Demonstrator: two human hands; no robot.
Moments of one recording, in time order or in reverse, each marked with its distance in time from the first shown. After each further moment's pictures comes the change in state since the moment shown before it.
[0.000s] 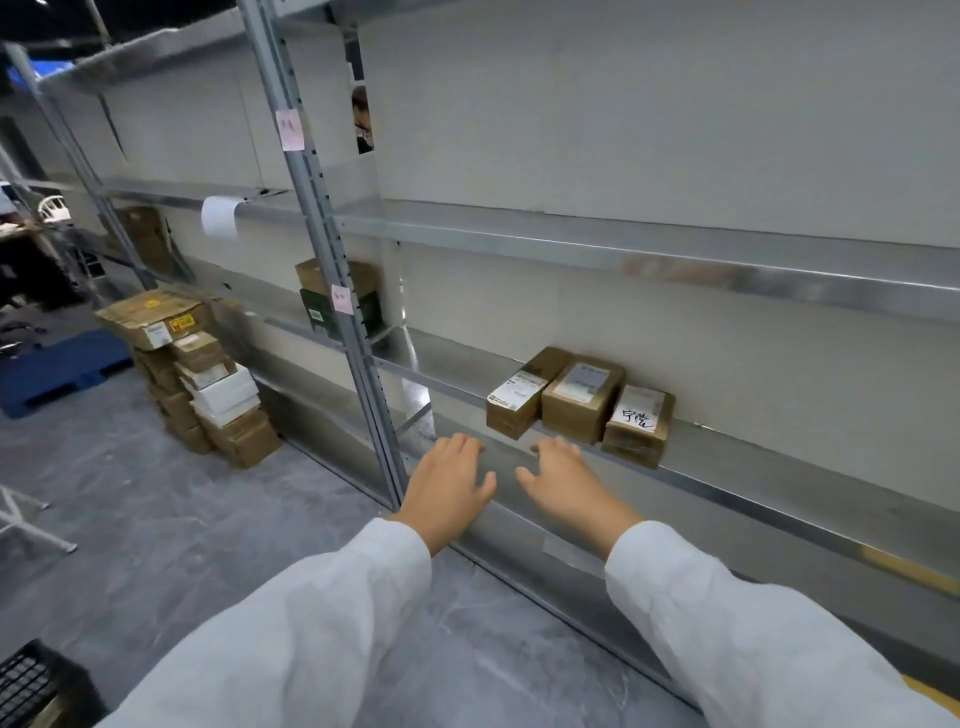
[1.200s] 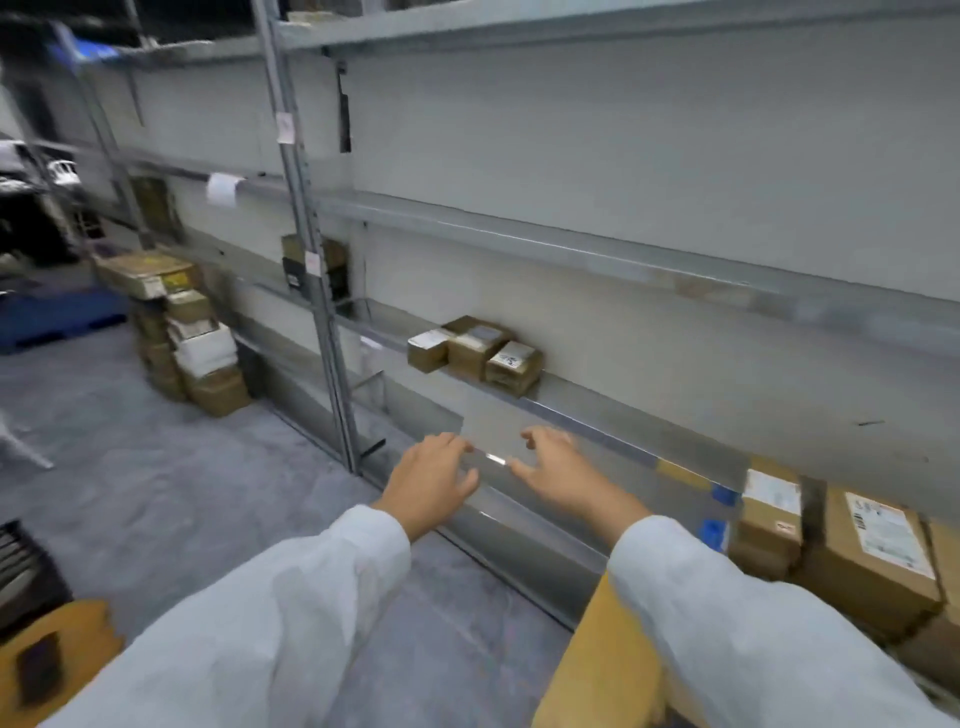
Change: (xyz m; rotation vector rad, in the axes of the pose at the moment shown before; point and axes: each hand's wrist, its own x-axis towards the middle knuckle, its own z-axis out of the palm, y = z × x) left_hand -0.229 0.294 -0.023 -0.104 0.004 -0.053; right_hand -0.325 0.138 -0.140 -0.003 -0.030 -0.082
